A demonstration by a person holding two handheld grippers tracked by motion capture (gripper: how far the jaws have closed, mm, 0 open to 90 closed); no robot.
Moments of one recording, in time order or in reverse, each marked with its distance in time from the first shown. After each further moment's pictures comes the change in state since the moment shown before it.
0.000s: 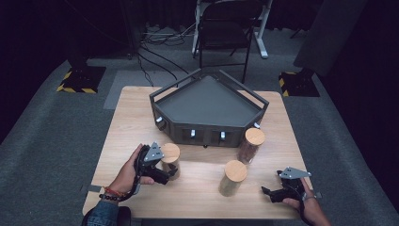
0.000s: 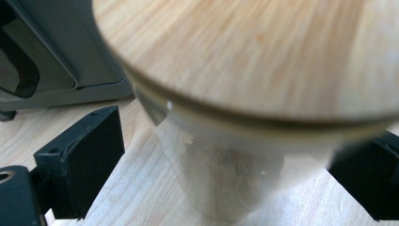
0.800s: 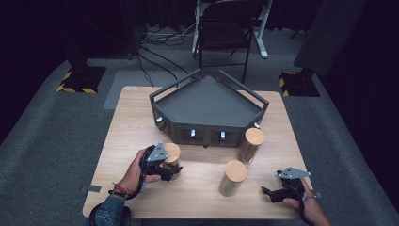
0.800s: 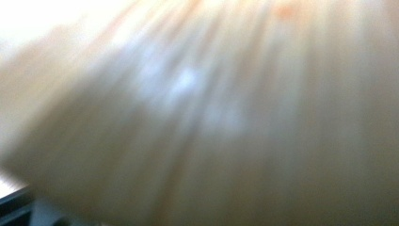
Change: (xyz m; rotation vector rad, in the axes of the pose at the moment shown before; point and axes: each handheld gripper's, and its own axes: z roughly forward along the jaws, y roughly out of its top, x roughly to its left) left arm 0.002 -0.004 0.019 -0.060 -0.083 0.043; right arm 0.000 0.000 0.000 0.000 0.001 -0.001
